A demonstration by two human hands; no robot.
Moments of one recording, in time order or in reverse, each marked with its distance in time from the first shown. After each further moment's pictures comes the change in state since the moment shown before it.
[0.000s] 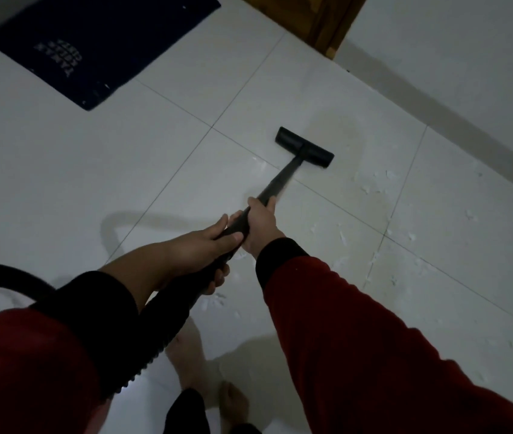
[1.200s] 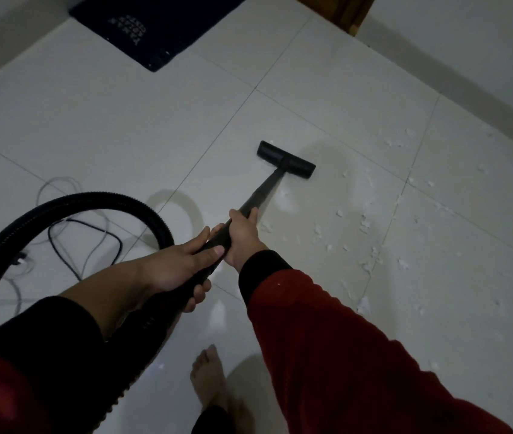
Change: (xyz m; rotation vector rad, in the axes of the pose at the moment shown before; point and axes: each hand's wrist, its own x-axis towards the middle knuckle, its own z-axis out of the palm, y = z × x) left_hand -0.221 -0.266 -0.056 -0.062 0.057 -0.021; right_hand -0.188 0.295 -0.023 -0.021 -0.026 0.050
